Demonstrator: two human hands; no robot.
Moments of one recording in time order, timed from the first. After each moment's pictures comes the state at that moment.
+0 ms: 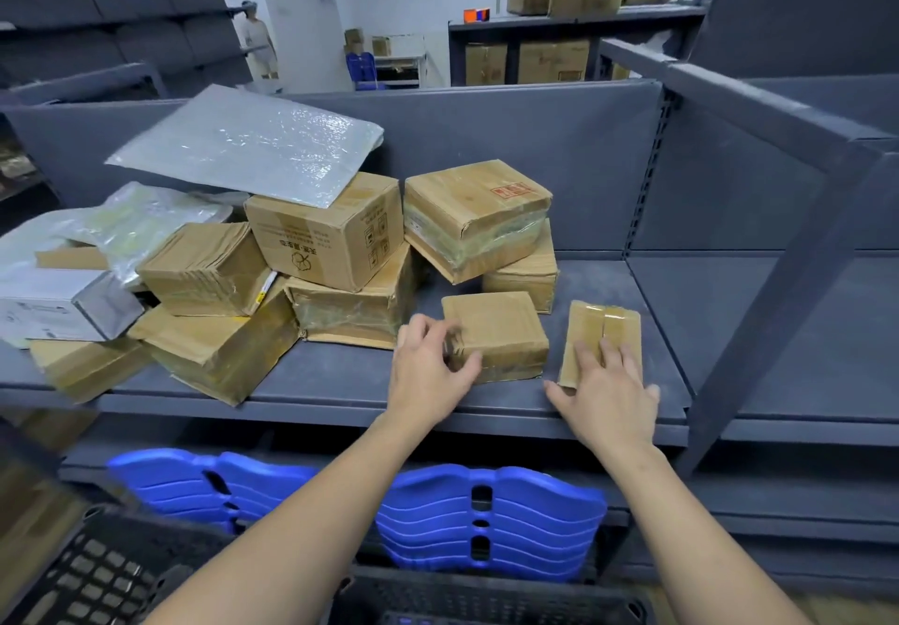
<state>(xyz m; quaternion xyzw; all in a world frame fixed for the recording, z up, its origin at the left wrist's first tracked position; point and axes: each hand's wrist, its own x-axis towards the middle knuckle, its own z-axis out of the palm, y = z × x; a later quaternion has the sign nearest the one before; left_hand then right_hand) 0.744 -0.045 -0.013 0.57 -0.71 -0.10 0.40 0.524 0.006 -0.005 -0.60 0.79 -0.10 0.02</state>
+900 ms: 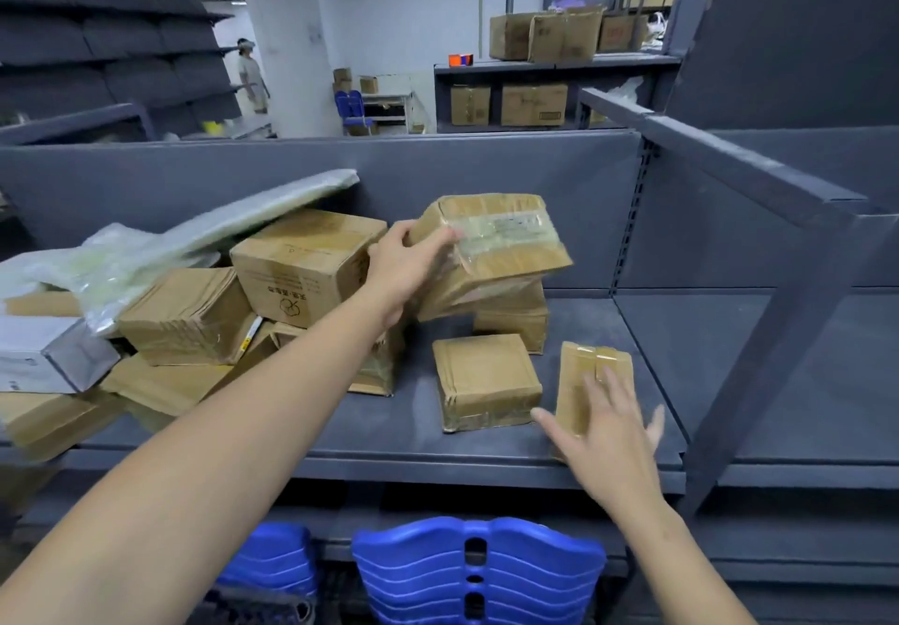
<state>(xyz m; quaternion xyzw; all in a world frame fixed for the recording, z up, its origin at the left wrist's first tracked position) 0.747 -0.139 0.143 0.55 -0.56 -0.40 0.47 0.517 0.010 0.003 -0.60 0.76 -0.22 0.07</state>
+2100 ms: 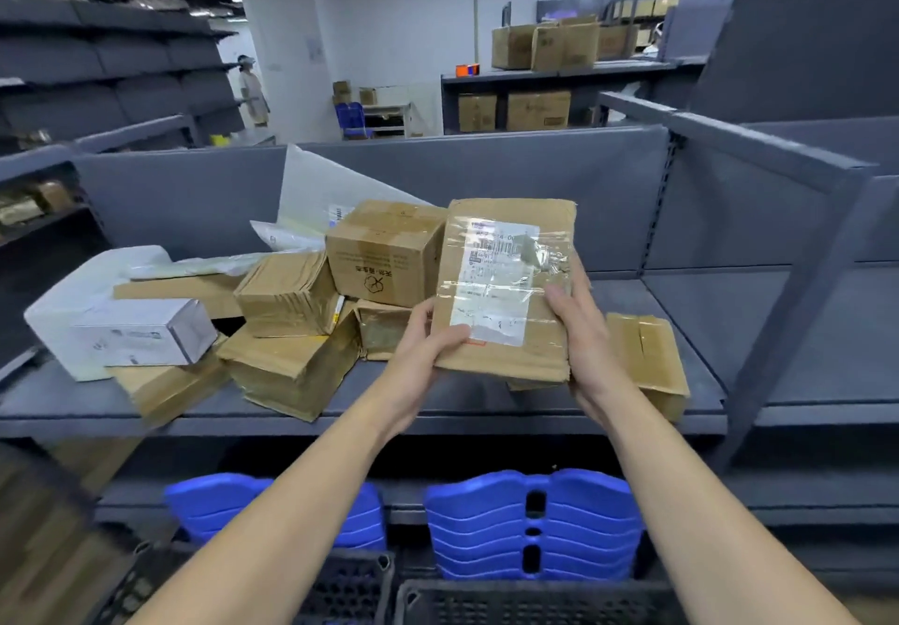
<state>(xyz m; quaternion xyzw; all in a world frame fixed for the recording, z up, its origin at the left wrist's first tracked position) 0.855 0.000 0.076 0.39 -0.52 -0.60 0.46 0.648 0.025 0.092 -0.48 0.42 -0.61 0.47</state>
